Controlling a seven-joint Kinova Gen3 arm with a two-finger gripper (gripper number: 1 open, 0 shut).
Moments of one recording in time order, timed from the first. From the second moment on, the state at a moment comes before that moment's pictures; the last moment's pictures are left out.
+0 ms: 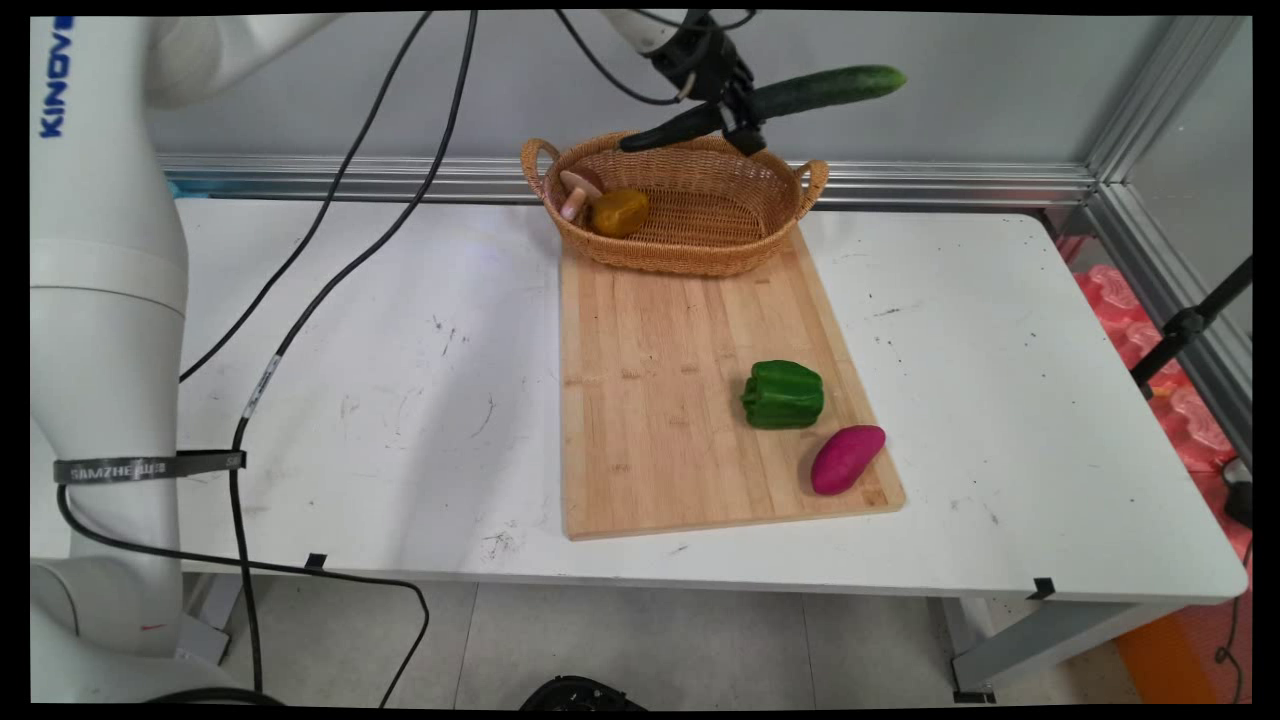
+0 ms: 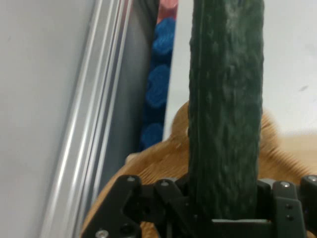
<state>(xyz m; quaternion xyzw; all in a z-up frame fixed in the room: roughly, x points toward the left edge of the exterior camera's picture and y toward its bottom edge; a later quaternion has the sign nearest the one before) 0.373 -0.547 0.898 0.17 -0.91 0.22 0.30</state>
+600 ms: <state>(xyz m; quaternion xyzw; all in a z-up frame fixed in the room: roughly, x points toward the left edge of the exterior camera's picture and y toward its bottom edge) 0.330 -0.471 0.936 0.20 -0.91 0.17 0.31</state>
